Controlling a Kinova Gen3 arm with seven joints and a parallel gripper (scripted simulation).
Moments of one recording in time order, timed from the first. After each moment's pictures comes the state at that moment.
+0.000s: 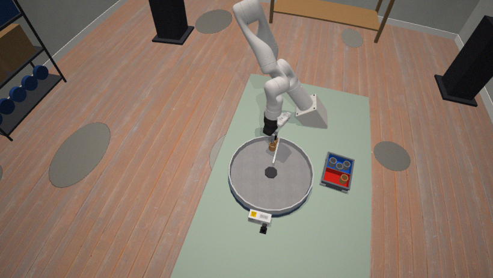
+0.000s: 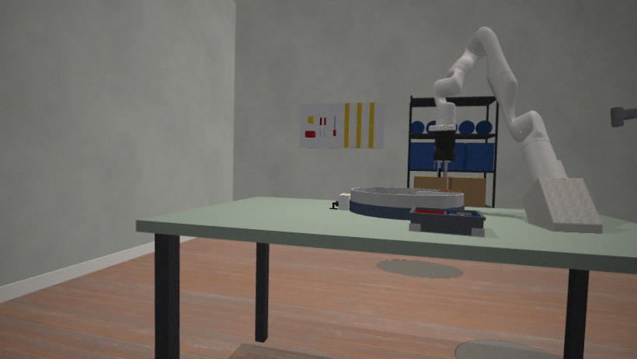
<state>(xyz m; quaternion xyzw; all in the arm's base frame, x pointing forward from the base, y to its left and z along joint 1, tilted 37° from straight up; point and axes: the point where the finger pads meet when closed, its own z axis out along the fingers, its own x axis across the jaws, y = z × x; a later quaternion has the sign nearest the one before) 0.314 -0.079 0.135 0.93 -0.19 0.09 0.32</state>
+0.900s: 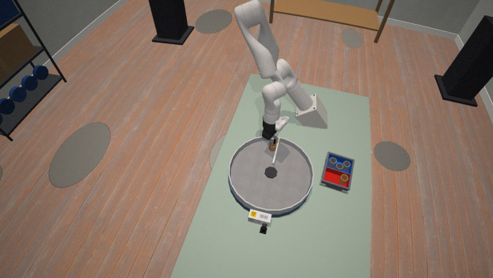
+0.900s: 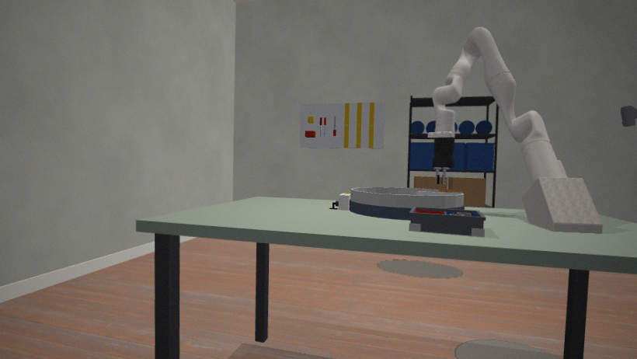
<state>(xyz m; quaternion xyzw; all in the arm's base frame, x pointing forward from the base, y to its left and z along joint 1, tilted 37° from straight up) 0.320 -0.095 0.114 0.93 -0.19 0.10 0.30</state>
